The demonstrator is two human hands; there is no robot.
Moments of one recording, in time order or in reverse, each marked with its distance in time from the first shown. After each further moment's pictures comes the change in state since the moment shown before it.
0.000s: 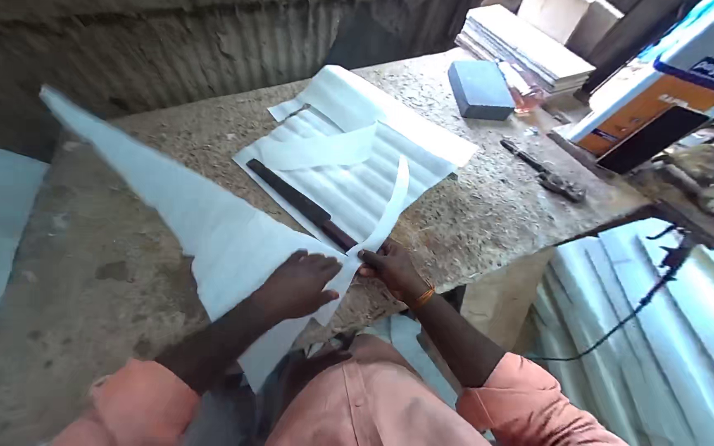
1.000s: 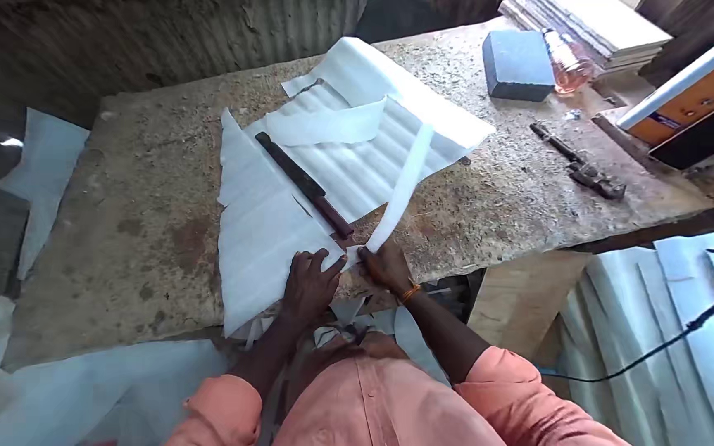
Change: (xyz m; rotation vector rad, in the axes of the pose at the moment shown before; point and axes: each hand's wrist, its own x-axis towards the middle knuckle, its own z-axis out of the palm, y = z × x) left_hand 0.024 0.067 0.121 0.089 0.383 -0.420; right_hand 0.001 0.034 -0.043 -0.784 0.022 -0.048
